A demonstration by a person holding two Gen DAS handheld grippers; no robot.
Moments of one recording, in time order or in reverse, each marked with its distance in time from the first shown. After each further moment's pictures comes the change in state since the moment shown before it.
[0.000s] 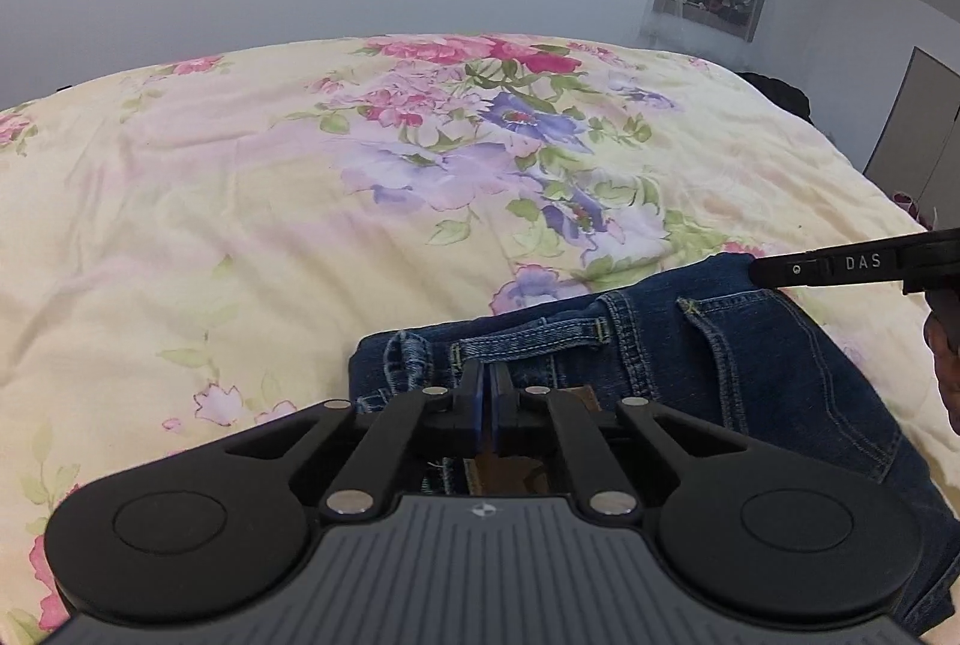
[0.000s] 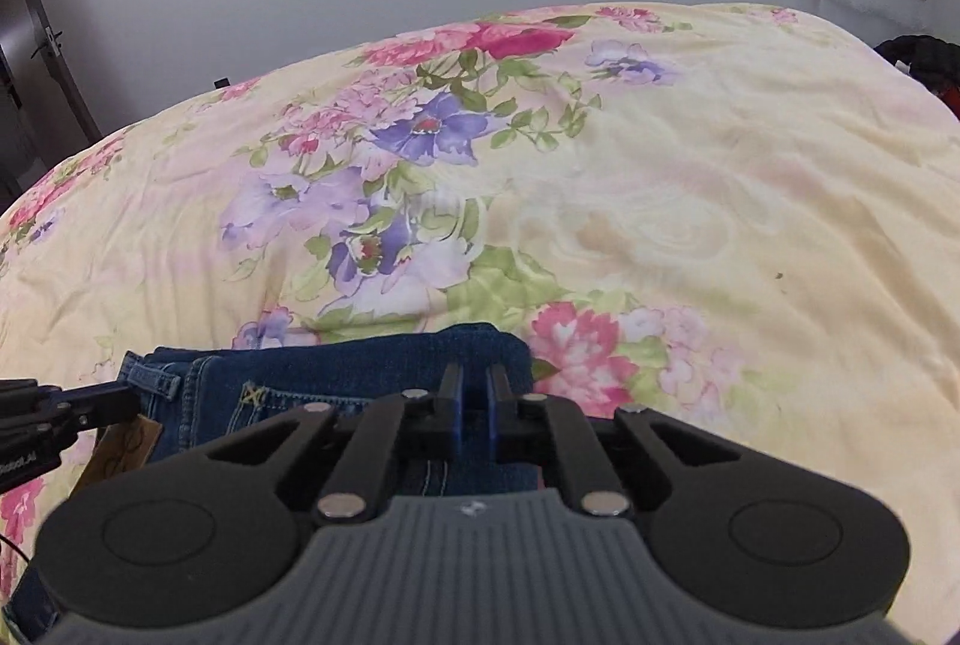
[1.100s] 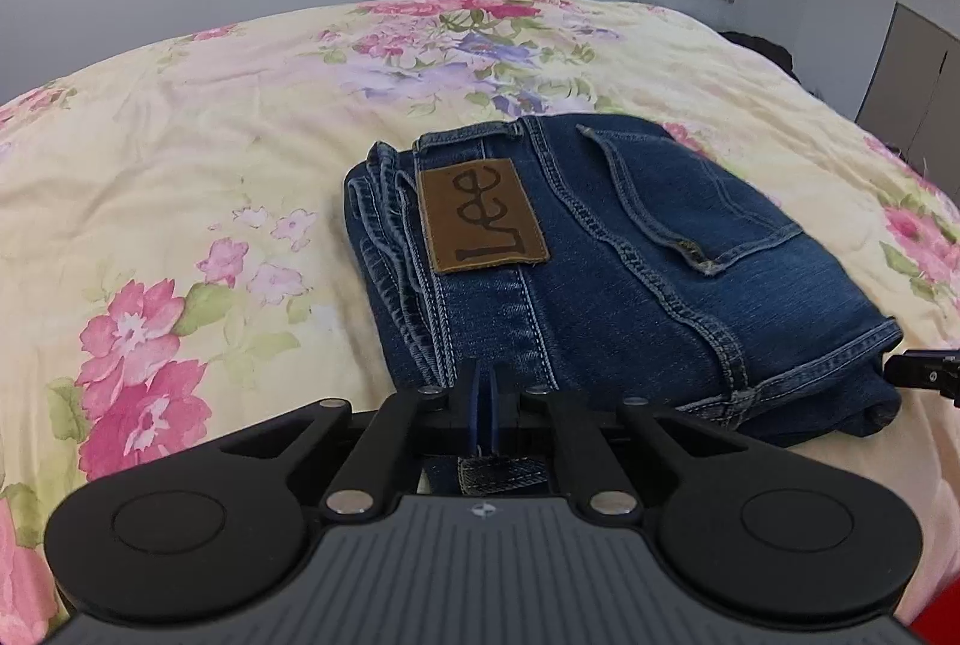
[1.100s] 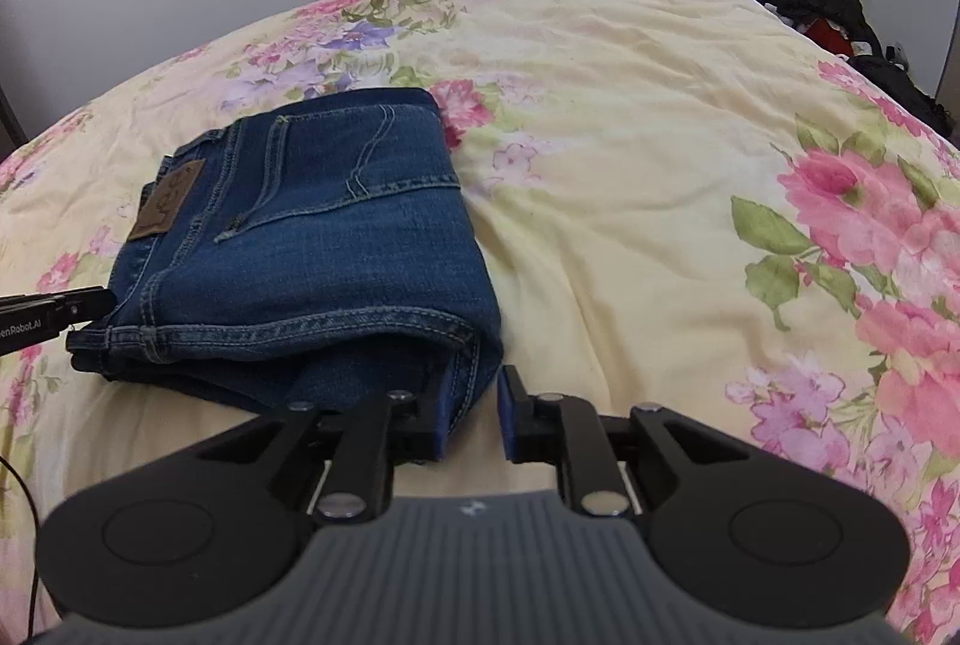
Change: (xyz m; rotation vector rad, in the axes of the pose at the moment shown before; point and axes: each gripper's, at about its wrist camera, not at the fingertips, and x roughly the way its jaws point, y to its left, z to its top) left arm -0.081 -0.032 -0.086 0.062 0.051 0.019; right arm -0.171 0.030 -0.192 0.126 0.001 -0.203
